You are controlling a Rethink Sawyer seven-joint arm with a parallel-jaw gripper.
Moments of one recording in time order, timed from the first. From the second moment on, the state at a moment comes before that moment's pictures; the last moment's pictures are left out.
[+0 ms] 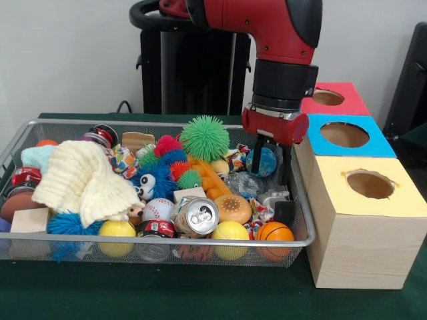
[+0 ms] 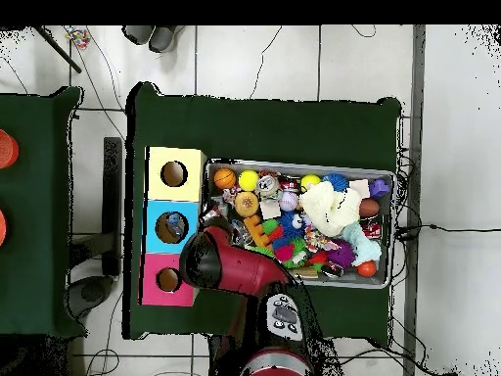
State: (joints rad) arm -0.05 -0.55 -0.07 1.91 0.19 -0.10 2.34
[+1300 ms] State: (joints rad) arm -0.22 -0.42 -0.01 1.93 0.01 -0.41 2.34
